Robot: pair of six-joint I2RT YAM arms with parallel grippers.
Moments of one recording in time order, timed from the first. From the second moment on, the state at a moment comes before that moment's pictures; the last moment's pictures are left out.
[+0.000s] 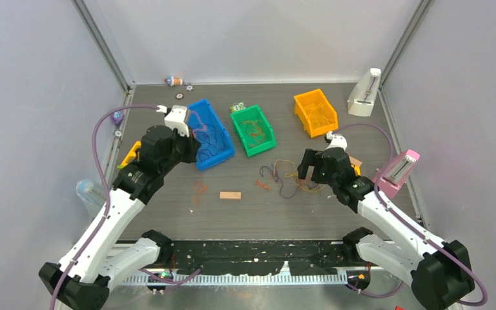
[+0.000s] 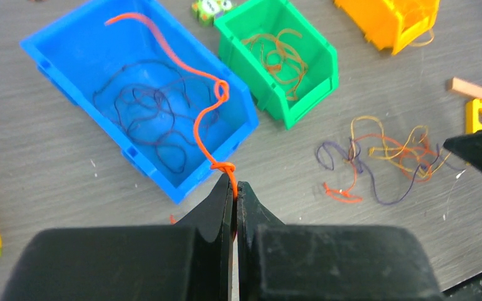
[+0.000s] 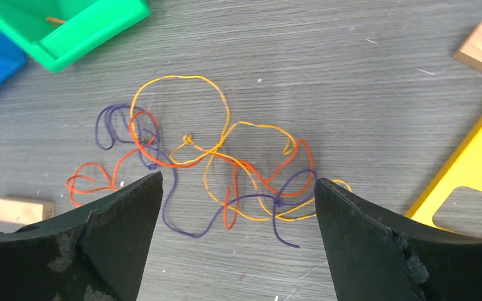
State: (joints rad) left arm -0.46 0.90 0.99 -0.46 -0.07 -0.22; right arm 0.46 0.91 0.53 -0.27 0.22 0.49
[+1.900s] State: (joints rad) left arm -0.47 0.72 0.54 -0.59 -0.21 -0.57; right arm 0.75 1.26 0.76 -0.17 -0.12 0.34
